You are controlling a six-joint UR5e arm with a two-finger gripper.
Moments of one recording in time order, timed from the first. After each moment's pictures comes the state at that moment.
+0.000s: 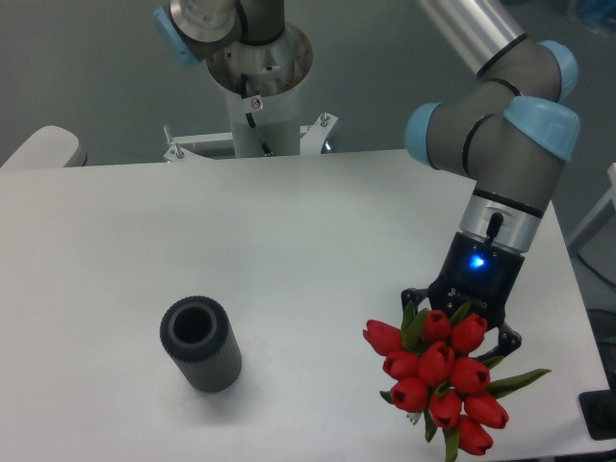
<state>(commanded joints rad) 2.68 -2.09 -1.33 -0.70 0.74 1.02</state>
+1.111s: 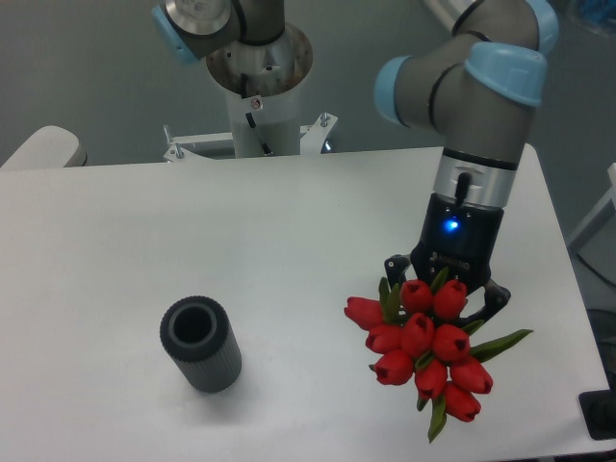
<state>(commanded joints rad) 2.58 -1.96 -1.40 -0.77 1.15 1.02</state>
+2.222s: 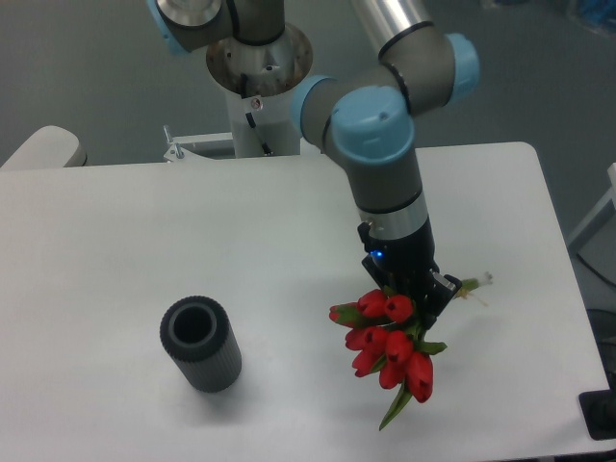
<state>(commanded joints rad) 2.44 -1.96 -1.54 -0.77 1.83 1.27</state>
